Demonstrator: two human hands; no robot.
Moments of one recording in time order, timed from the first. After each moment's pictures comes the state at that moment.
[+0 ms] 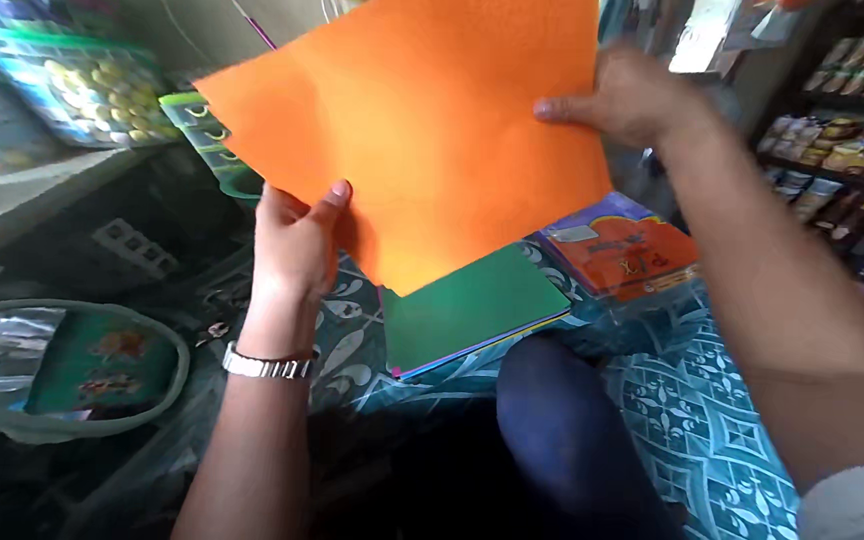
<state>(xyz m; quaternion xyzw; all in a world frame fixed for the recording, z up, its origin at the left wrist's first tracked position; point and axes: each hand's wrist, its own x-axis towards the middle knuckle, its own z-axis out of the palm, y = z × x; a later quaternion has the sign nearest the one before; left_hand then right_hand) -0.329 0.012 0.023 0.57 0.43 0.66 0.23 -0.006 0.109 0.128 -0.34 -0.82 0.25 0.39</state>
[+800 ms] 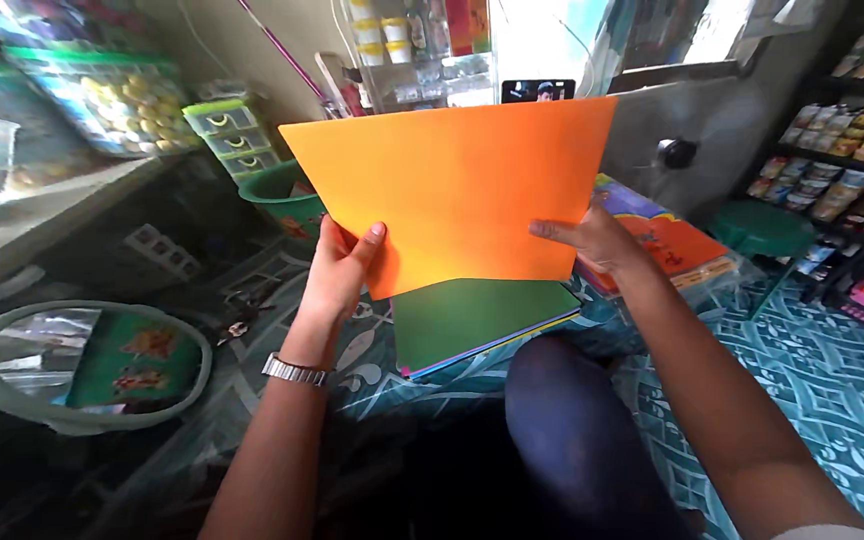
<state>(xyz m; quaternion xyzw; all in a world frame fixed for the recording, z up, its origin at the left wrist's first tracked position) -0.340 0.036 -0.010 0.57 0.49 0.61 0.26 -0.024 0.107 -0.019 -0.24 -0.68 0.44 0.53</state>
